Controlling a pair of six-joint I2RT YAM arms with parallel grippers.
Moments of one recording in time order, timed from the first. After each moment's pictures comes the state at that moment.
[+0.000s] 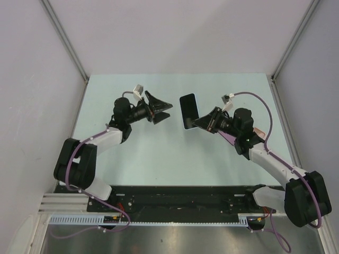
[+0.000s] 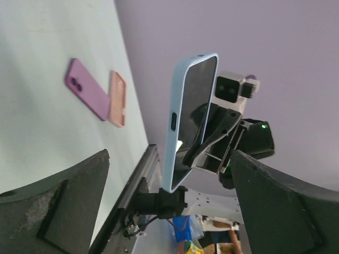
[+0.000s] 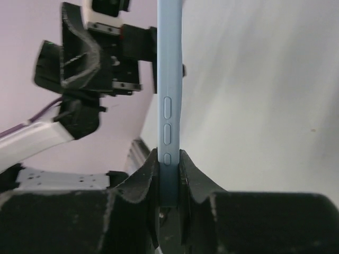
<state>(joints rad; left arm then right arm) -0.30 1.50 0.79 0.62 0.77 -1.27 0.40 1.16 0.68 0.32 -0.54 0.91</state>
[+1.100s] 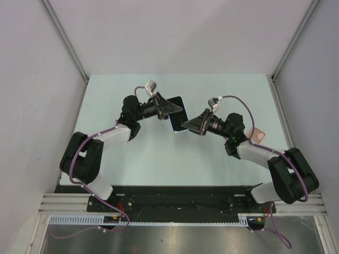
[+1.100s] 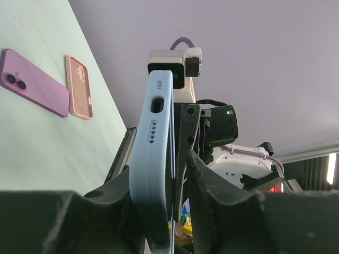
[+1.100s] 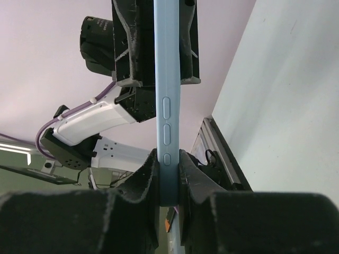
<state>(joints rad) -0.42 1.61 0.88 0.84 0.84 -1.36 0.46 1.40 0.59 0.92 -0.72 1.34</state>
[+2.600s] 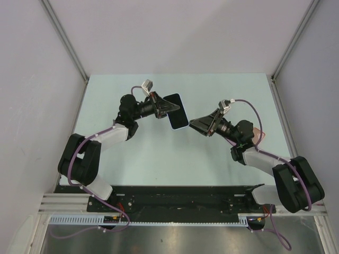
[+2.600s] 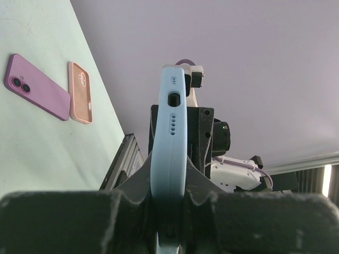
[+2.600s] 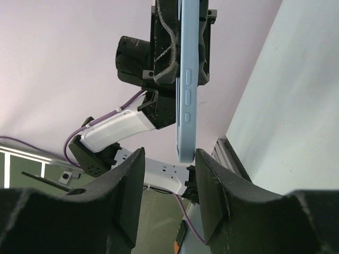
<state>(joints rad) -0.38 1.59 0.88 0.81 0.82 -1.39 0.40 1.30 0.48 1.06 -0.68 1.44</state>
